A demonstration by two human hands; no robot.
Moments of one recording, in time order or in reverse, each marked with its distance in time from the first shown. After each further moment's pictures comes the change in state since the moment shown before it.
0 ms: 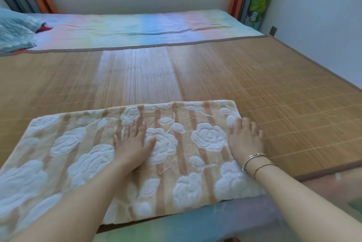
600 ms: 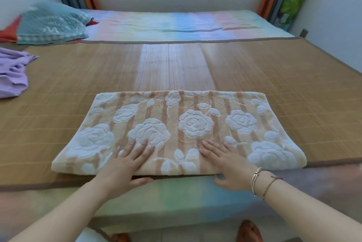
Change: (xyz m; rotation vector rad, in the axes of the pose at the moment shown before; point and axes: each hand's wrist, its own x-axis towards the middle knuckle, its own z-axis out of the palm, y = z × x) left_hand -0.162 -0.142 -0.020 0.295 -0.103 0.331; right_hand -0.131 -0.077 -0.007 0.008 -0.346 -0.919
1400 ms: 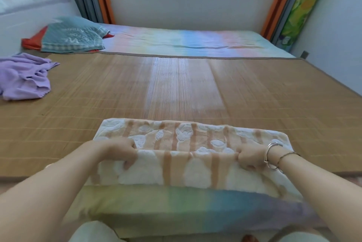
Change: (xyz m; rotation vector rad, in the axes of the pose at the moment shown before) left_hand -0.007 -0.035 -0.098 -0.368 -0.385 -0.391; right_hand -0.004 -0.007 -0.099 0.264 -0.387 0.501
